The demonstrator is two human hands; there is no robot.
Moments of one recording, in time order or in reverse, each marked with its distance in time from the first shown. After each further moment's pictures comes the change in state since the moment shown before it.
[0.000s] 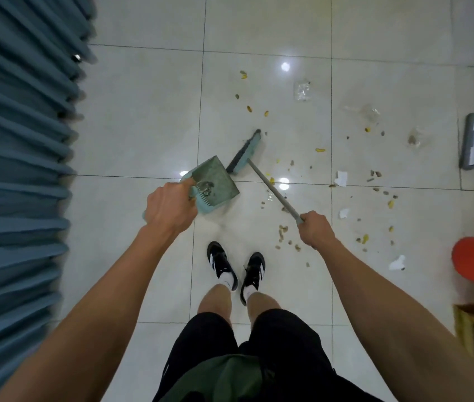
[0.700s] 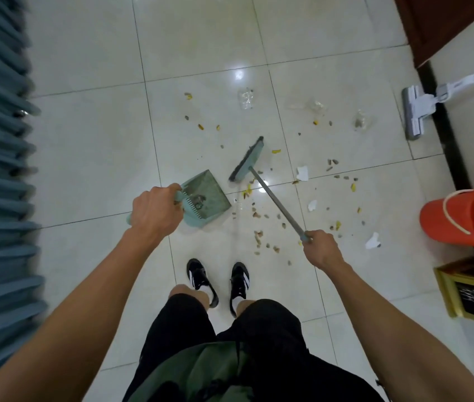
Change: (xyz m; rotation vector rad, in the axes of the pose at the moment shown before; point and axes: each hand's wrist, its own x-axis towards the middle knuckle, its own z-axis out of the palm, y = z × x) left_hand 0.038 0.114 -0.026 0.095 -0.025 0.187; right_hand -0.035 0.130 -0.047 0.227 0.098 0.113
